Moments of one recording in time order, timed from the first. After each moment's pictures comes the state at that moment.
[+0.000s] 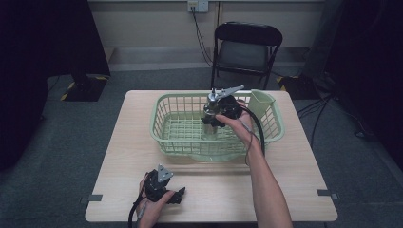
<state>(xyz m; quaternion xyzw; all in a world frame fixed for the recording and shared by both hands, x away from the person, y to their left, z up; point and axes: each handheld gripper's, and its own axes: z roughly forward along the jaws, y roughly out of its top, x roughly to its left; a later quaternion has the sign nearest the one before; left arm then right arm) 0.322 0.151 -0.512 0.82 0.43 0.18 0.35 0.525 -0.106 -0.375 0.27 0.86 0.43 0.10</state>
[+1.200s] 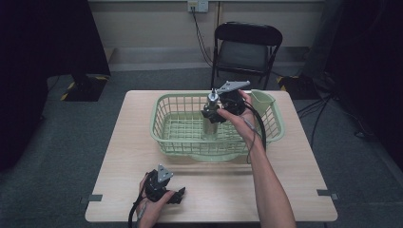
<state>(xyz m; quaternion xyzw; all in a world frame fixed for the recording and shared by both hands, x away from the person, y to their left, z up) 0.322 0.151 -0.512 0.82 0.43 0.18 0.34 0.501 -0.106 -0.334 0.29 0.82 0.45 0.19</state>
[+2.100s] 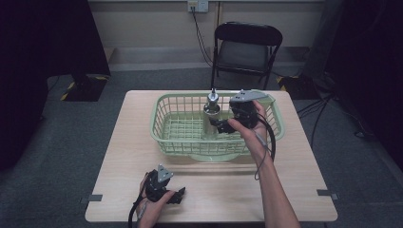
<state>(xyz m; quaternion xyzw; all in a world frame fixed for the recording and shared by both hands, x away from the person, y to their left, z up) 0.322 0.151 -0.512 0.82 0.43 0.18 0.34 0.442 -0.130 -0.321 0.33 0.78 0.49 0.20</state>
